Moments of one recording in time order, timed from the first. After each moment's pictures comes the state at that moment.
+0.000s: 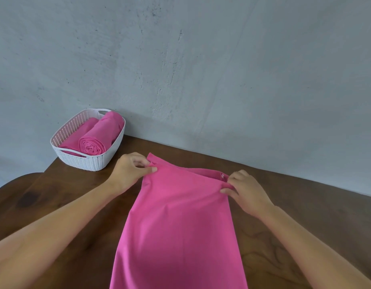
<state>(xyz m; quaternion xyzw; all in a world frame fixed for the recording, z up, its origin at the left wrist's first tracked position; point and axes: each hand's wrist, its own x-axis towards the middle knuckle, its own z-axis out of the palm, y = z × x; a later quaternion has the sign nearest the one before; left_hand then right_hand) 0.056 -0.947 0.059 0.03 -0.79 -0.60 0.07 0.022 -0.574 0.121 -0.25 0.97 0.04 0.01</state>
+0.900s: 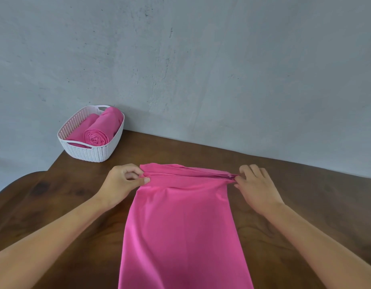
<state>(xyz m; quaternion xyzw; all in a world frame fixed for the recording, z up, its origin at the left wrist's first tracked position) 0.147 -0.945 0.063 -0.01 -0.79 -0.61 0.05 0.088 -0.538 0.118 -0.26 0.93 0.18 -0.18</state>
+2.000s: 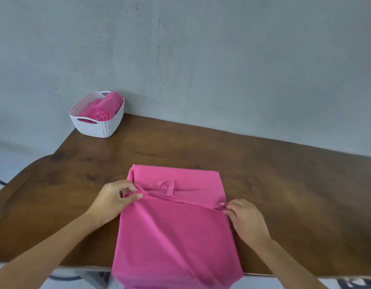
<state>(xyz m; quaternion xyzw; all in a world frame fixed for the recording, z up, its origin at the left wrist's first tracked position) 0.298 -0.907 0.034 -0.05 -0.87 -0.48 0.06 0.265 -0.489 0.027 -0.18 0.97 -0.10 -0.12</state>
